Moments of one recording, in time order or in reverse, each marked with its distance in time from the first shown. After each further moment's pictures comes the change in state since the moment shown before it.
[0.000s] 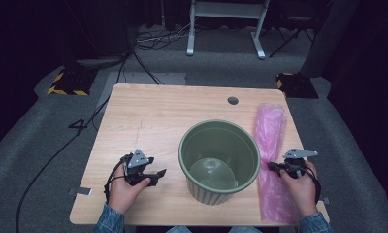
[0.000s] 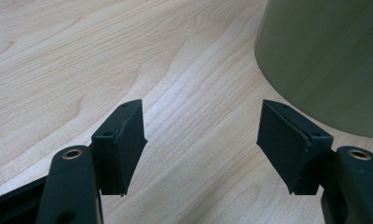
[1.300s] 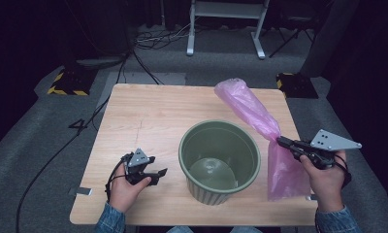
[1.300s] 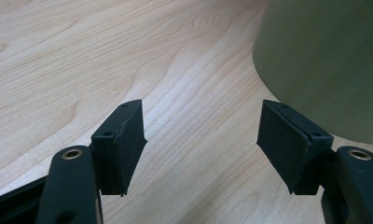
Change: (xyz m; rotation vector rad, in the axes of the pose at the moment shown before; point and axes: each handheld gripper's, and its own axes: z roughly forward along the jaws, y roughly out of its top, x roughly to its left) left arm 0.002 0.000 0.004 -0.012 -0.014 -0.005; right arm 0.031 0.084 -0.101 -0.402 0.047 -0.282
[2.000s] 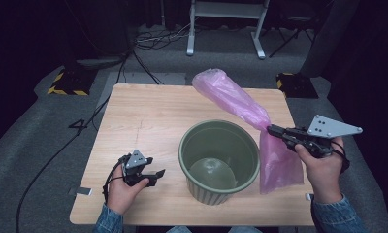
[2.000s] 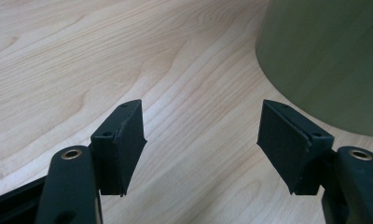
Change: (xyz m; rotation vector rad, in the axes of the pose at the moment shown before) left arm 0.001 -0.007 -0.009 0.002 0.019 -0.008; right arm 0.011 0.058 0.010 -0.084 0.109 -0.043
